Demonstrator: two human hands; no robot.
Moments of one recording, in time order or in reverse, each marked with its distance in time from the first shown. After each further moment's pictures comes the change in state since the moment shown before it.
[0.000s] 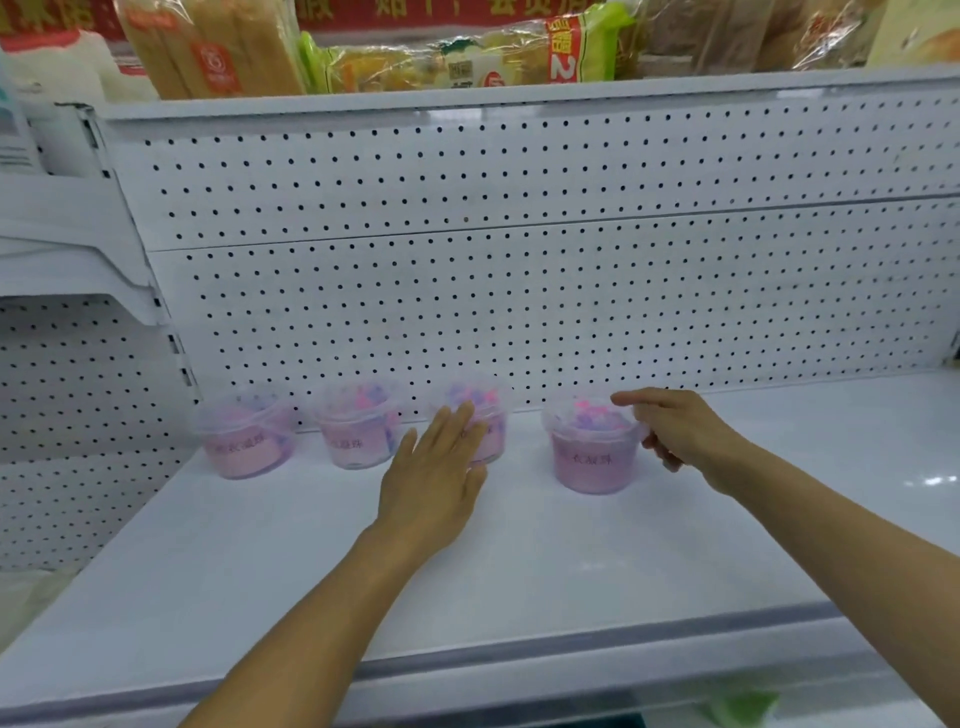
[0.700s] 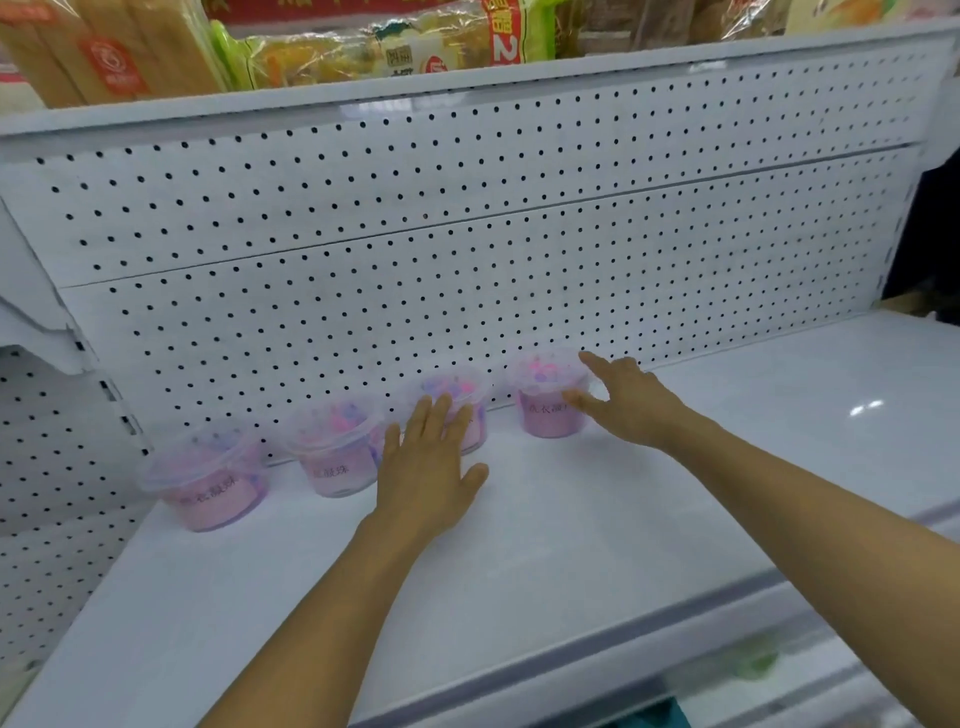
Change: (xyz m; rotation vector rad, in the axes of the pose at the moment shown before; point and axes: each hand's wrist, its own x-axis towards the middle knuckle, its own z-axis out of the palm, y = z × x) left_hand 0.028 -0.015 -0.011 0.028 -0.076 0.038; right_hand 0.030 -0.001 0.037 -0.615 0.089 -0.044
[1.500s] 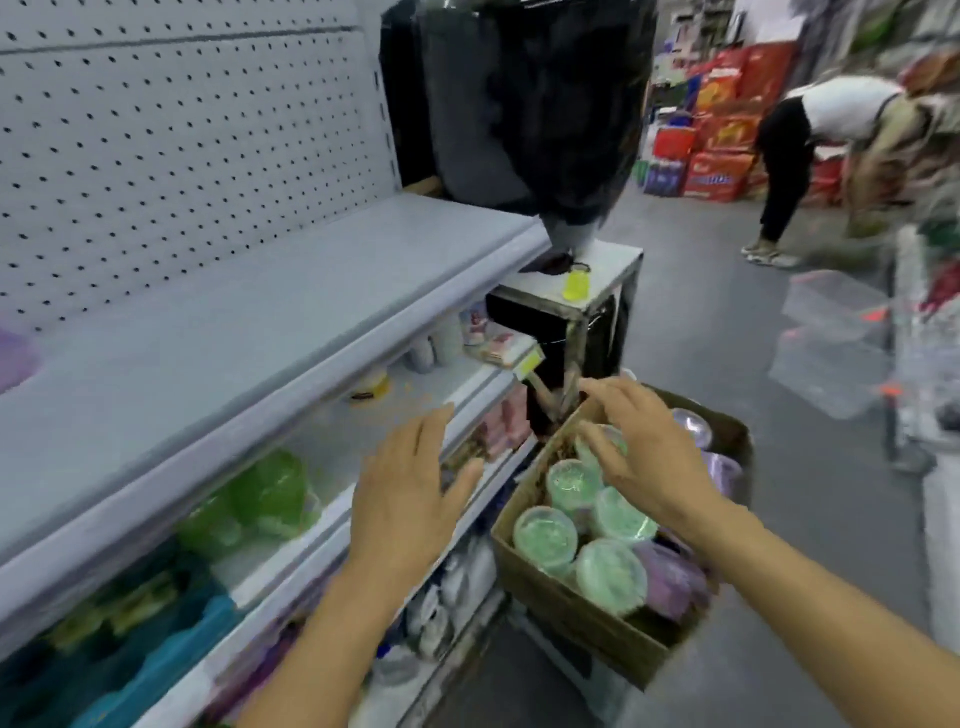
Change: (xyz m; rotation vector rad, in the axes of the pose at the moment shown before) left_hand -0.144 0.437 0.068 -0.516 0.045 0.559; right_hand -0.408 0.352 -0.107 -0.150 0.537 0.227
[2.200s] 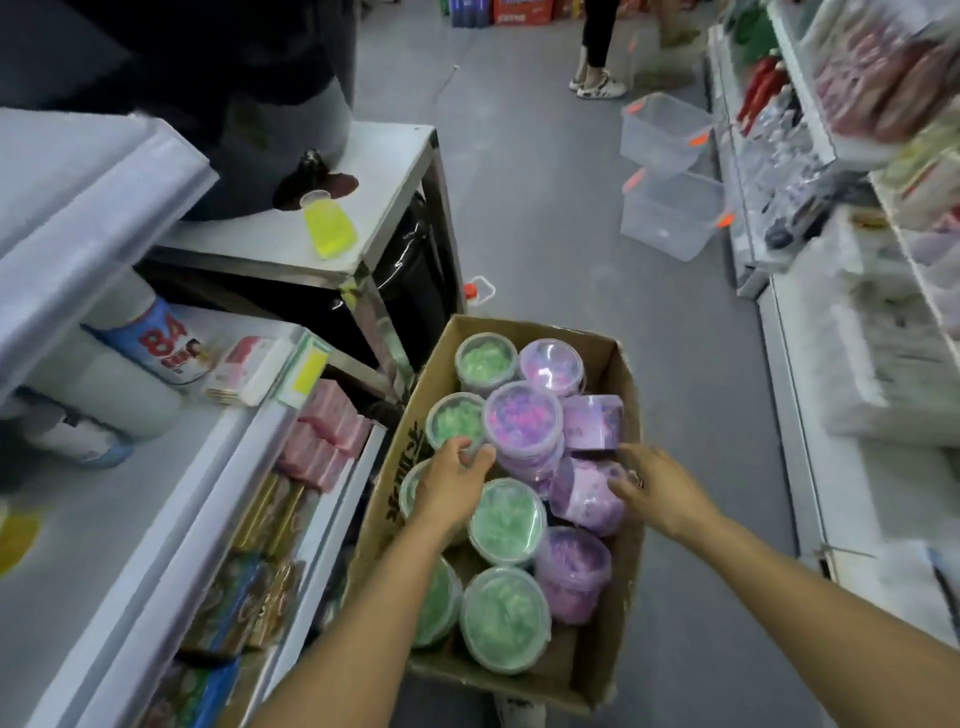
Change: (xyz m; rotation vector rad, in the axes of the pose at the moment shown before) left_hand 0.173 0.117 0.347 -0.573 -0.836 -0.407; right_hand -0.076 0.336 0.079 0.035 -0.468 0.986
